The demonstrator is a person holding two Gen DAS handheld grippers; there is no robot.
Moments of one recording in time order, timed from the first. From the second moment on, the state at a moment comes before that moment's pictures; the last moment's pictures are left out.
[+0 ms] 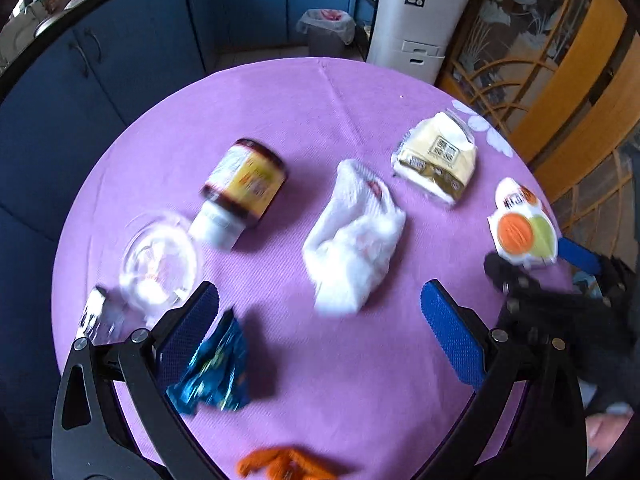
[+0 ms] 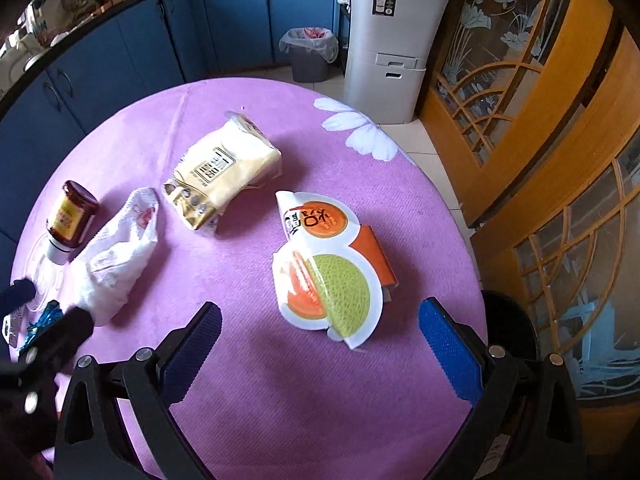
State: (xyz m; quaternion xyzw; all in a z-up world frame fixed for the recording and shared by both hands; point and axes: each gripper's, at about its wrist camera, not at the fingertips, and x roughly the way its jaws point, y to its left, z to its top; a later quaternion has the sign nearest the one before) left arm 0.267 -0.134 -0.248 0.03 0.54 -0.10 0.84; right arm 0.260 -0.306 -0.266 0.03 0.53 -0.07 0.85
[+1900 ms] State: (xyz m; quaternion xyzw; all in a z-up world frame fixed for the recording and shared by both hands) left arm 0.215 -0.320 -0.210 0.13 0.48 -0.17 0.85; right arm 0.137 -0.449 -0.223 0.14 0.44 -0.13 0.88
